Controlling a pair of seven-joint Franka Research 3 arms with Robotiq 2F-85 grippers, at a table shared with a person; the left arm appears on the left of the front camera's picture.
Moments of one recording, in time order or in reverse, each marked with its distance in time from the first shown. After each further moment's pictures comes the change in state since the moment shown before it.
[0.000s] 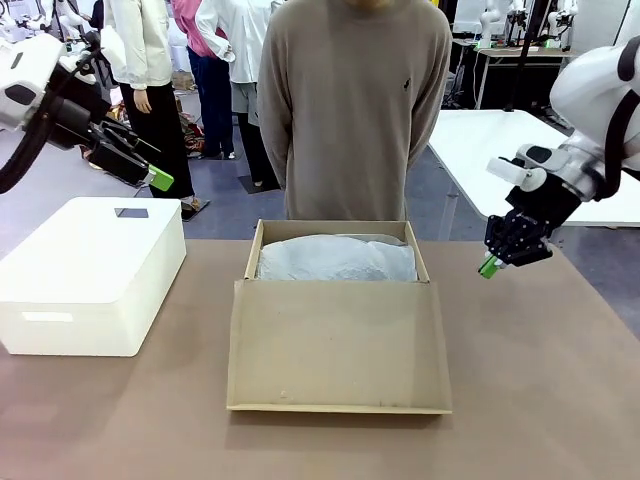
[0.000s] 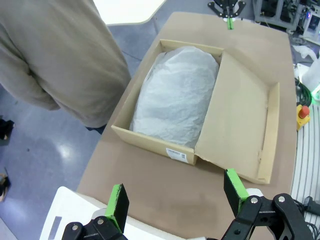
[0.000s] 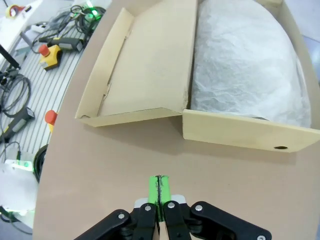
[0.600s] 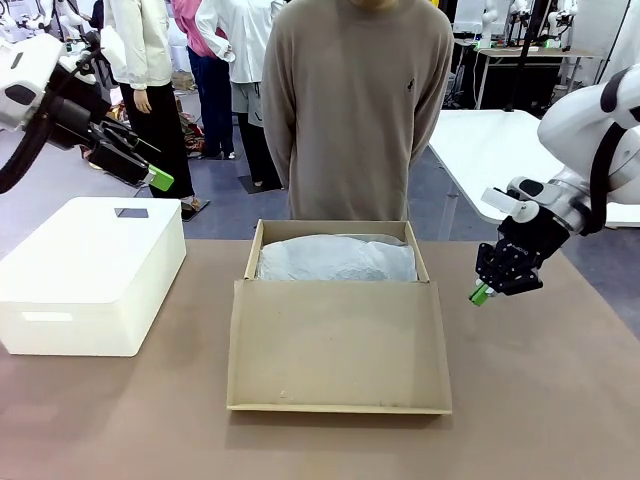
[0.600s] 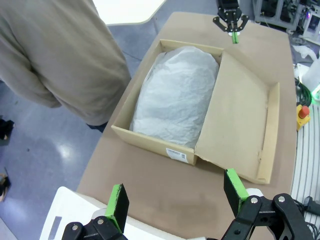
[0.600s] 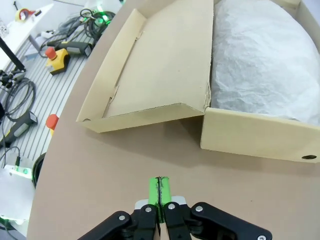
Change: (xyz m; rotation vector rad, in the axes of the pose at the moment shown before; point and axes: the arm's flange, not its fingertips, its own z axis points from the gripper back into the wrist) left arm 0.000 0.000 0.000 0.000 0.000 0.000; right arm -0.026 0.003 -0.046 0.053 -0.071 0.014
